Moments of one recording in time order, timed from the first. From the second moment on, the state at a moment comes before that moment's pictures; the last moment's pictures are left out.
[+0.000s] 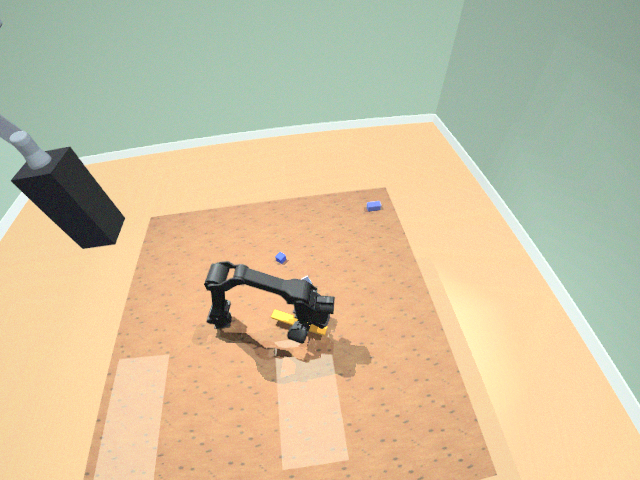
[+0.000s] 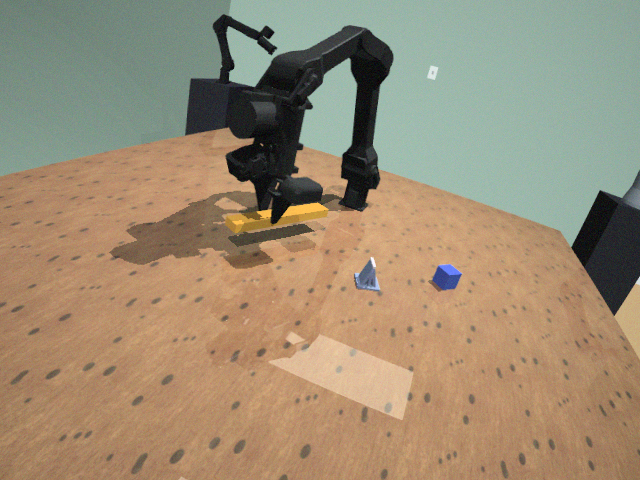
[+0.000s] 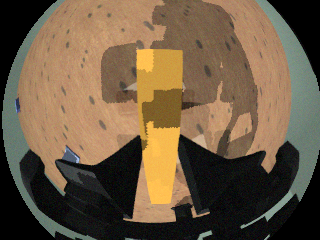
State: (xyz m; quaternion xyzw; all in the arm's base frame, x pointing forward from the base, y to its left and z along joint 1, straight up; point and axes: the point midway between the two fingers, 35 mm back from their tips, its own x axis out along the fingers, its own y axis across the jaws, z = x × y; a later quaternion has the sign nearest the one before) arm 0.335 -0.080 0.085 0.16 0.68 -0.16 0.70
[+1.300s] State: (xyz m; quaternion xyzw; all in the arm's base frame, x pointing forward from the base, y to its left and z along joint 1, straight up) arm 0.353 -0.031 0.143 0.23 0.66 -0.23 0.68
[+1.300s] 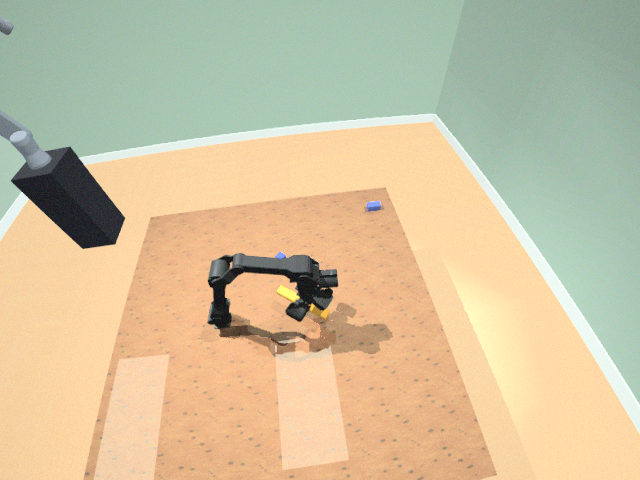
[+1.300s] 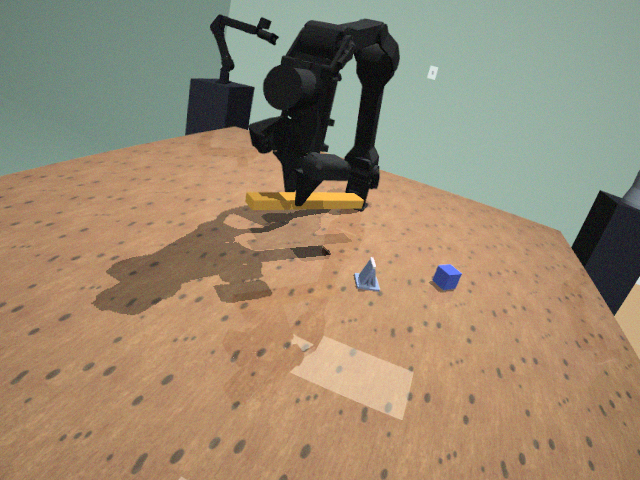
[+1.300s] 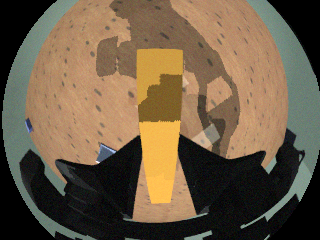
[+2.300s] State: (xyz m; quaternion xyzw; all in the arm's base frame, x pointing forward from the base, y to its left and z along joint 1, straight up) arm 0.367 0.079 0.144 0.37 0.60 -0.36 0.61
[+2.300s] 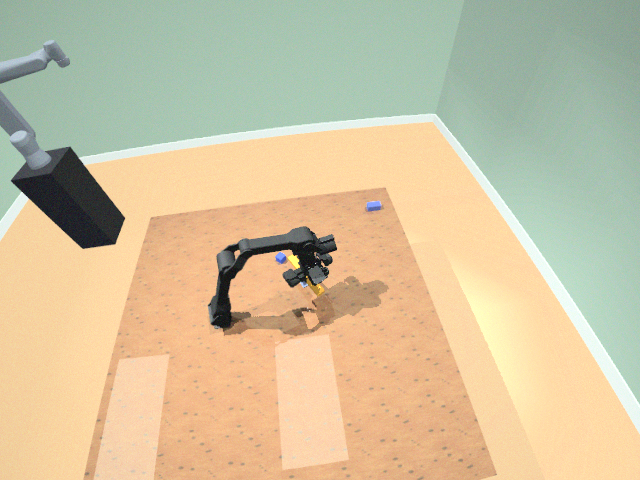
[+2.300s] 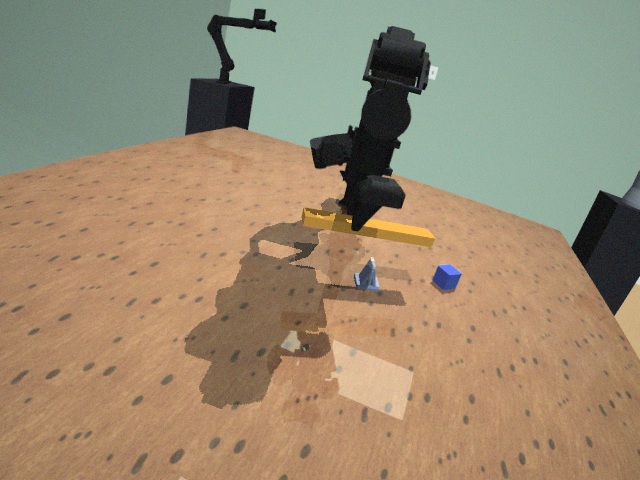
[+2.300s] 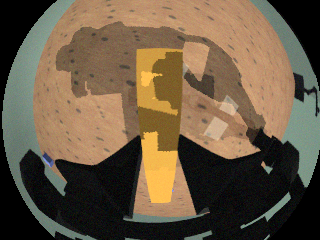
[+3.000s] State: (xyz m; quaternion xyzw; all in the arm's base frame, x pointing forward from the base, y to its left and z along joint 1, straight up) arm 0.363 0.101 0.128 0.40 0.58 -0.38 0.60
